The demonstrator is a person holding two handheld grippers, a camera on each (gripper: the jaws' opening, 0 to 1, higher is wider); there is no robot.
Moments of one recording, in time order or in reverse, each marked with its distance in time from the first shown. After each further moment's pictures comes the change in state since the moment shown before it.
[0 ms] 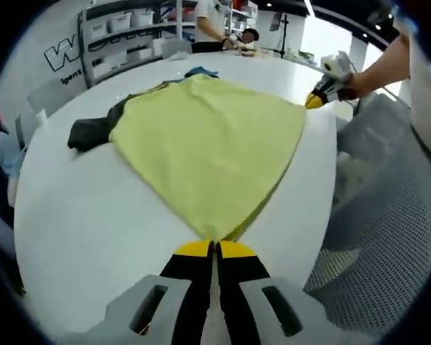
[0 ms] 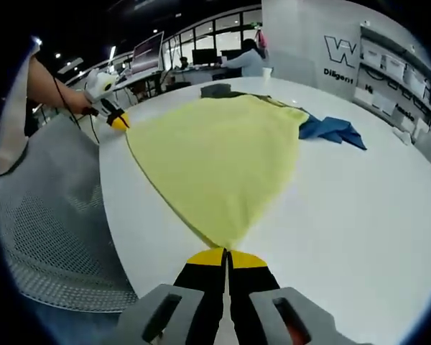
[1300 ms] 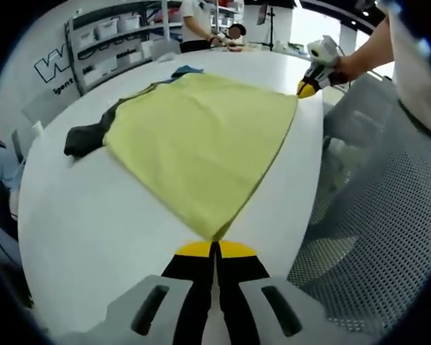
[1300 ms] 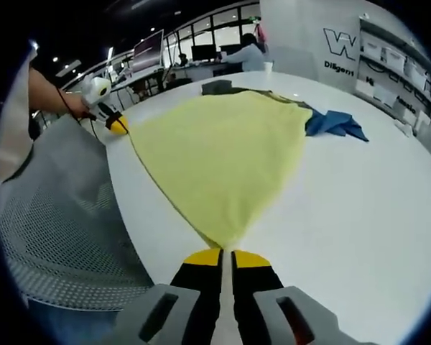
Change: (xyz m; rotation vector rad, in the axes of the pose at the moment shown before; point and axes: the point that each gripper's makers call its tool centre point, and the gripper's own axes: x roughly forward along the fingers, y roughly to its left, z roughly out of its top) left arm -0.013 -0.013 -0.009 0.047 0.001 0.005; right arm -0.013 0.011 -0.003 0.047 0.024 0.018
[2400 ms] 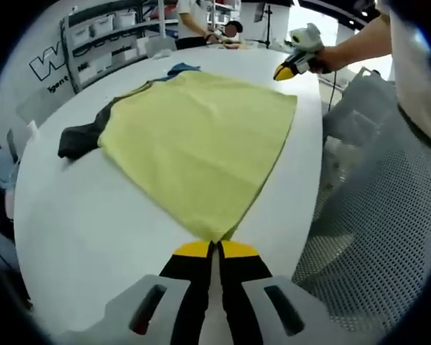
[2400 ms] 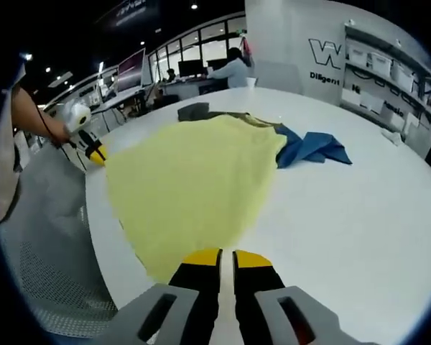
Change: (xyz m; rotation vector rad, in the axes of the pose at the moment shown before) left arm 0.007 0.009 0.005 -0.011 0.025 -0.040; right arm 0.018 -0.053 0.062 0.009 -0.094 -0.063
